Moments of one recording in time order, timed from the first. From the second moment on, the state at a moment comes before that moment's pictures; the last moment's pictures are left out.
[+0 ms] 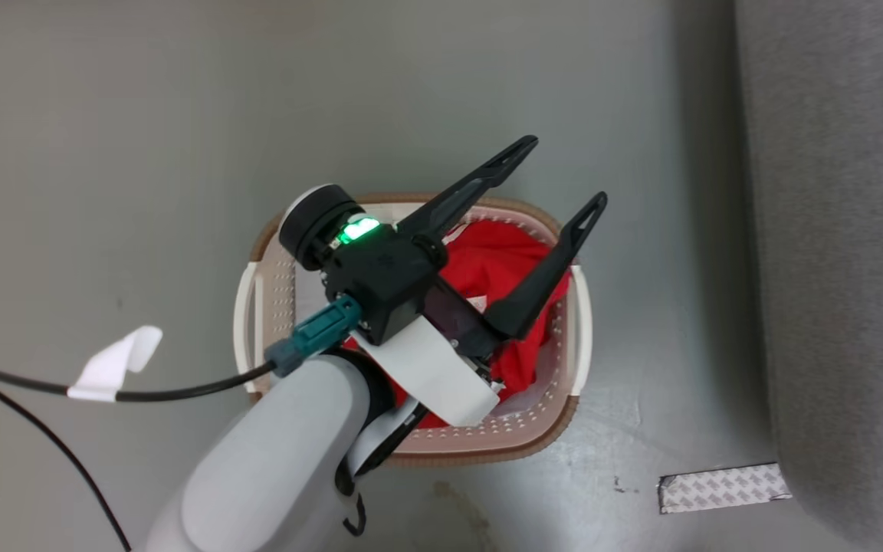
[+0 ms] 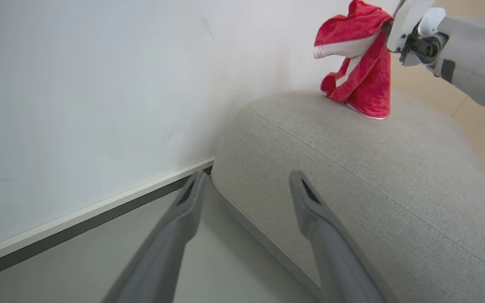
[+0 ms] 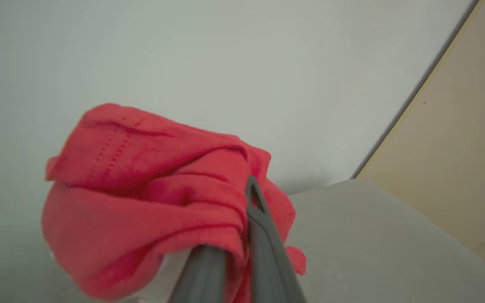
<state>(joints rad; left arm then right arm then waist) -0.71 0.17 -0.63 -0.04 -0.32 -0.11 -0.05 -1.29 -0.33 -0.70 0.56 -0.40 0.13 0.02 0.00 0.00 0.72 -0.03</state>
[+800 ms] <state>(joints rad) -0.47 0.26 -0.54 0.12 -0.41 -0.03 -0.15 -0.85 -0.12 -0.57 0.66 -0.53 0.13 -0.13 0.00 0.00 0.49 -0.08</state>
